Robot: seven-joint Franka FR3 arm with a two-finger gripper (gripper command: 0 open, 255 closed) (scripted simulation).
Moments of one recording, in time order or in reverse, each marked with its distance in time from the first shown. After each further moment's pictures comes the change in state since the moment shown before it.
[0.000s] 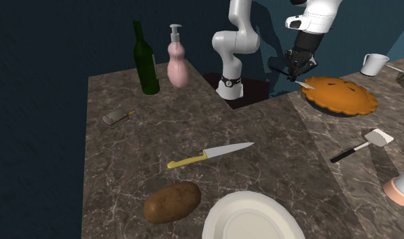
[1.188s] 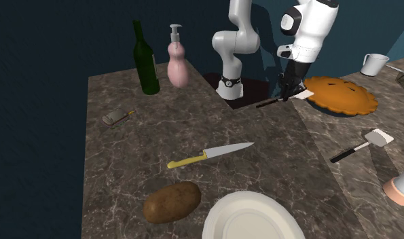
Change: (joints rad) arm -0.005 0.087 0.071 -0.178 0.012 0.263 0.024
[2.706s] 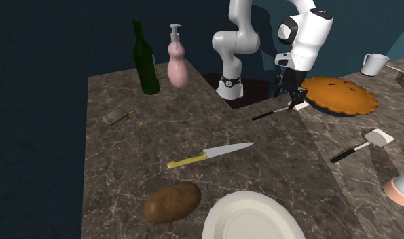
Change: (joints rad) arm -0.007 0.047 0.029 -0.047 -0.005 0.095 0.017
